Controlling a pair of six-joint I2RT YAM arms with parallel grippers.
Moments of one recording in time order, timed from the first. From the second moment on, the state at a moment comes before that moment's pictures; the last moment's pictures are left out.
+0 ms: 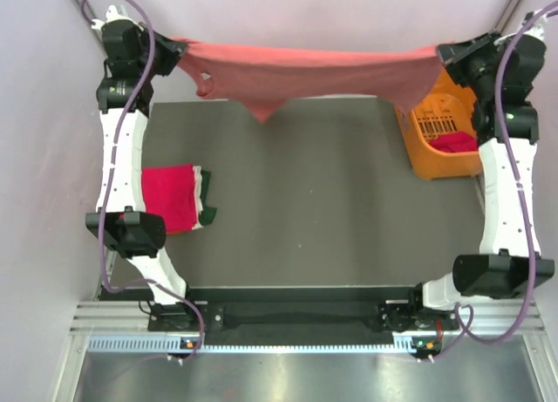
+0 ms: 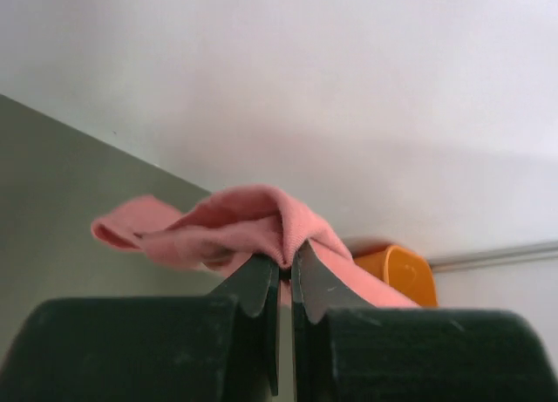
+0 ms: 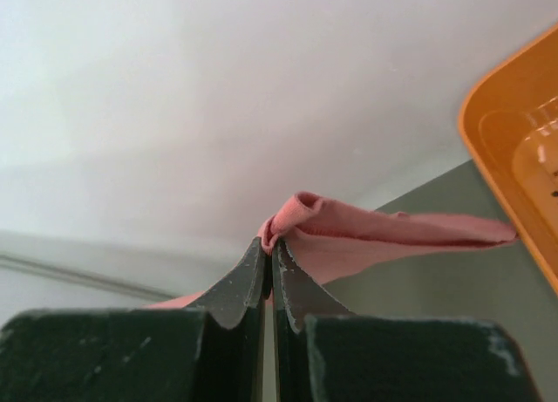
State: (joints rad) left arm 0.04 1.83 2.30 -0.64 0.14 -0.83; right arm -0.10 1.45 1.86 -0.44 -0.12 0.81
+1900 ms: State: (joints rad) left arm 0.01 0.80 0.77 -0.62 0.07 -0.68; right arm -0.17 0.73 0.59 -0.54 0.10 0.53
